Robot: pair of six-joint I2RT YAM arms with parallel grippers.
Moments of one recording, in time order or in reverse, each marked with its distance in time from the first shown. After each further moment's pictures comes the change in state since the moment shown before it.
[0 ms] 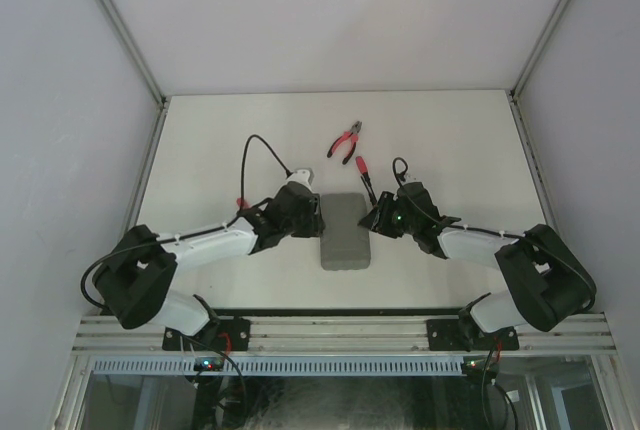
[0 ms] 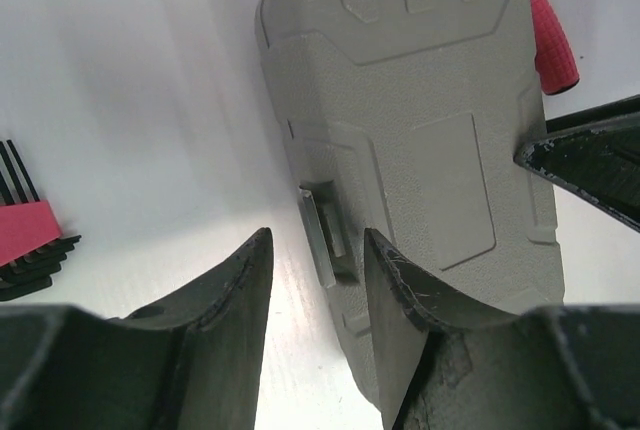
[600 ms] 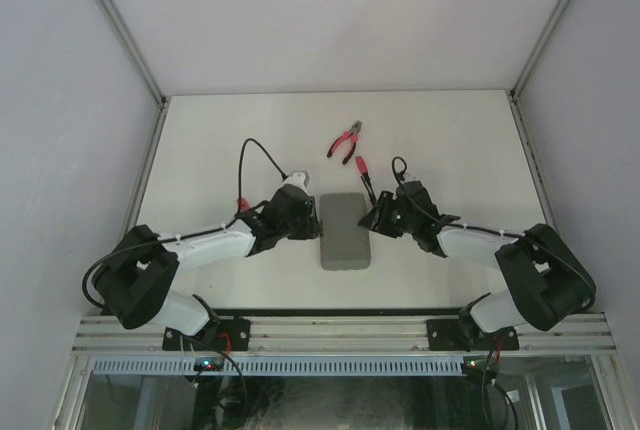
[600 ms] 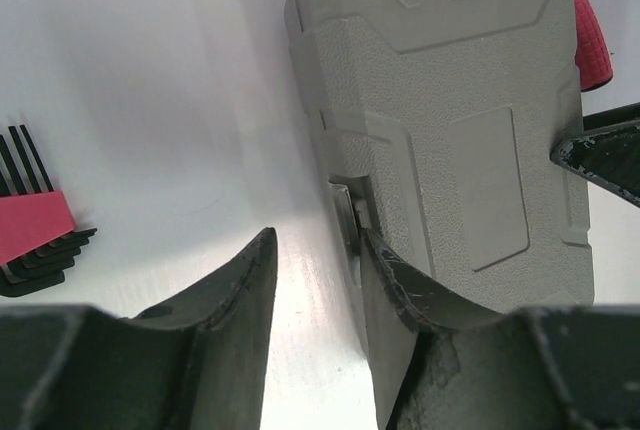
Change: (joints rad) left arm 0.028 0.000 -0.049 0.043 0.016 -0.001; right arm 0.014 0.005 0.018 -0.028 0.003 -0.001
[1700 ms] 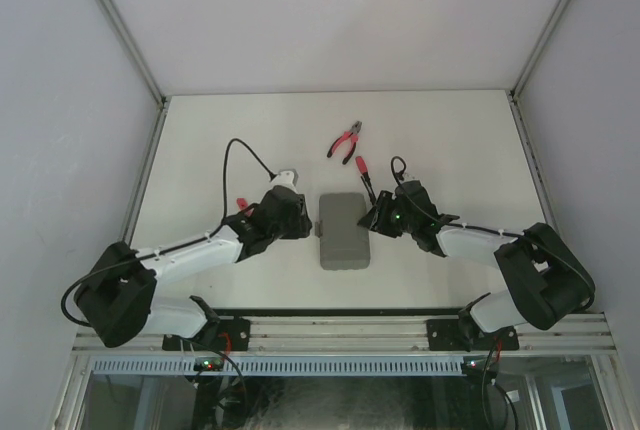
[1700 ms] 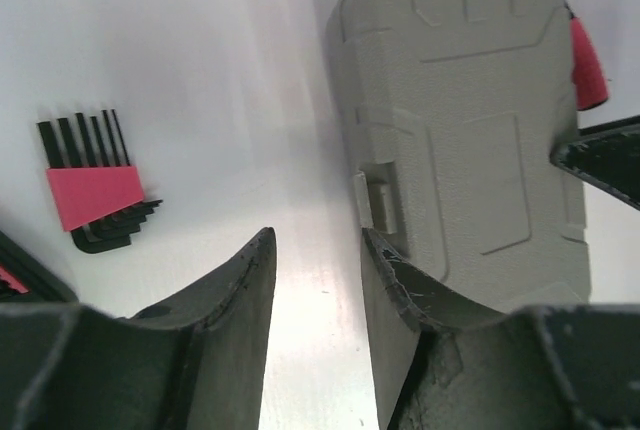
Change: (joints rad) left arm 0.003 -0.114 -0.021 -0.080 -0.091 -0.007; right arm 0.005 0.005 0.005 -0.001 0.006 0.000
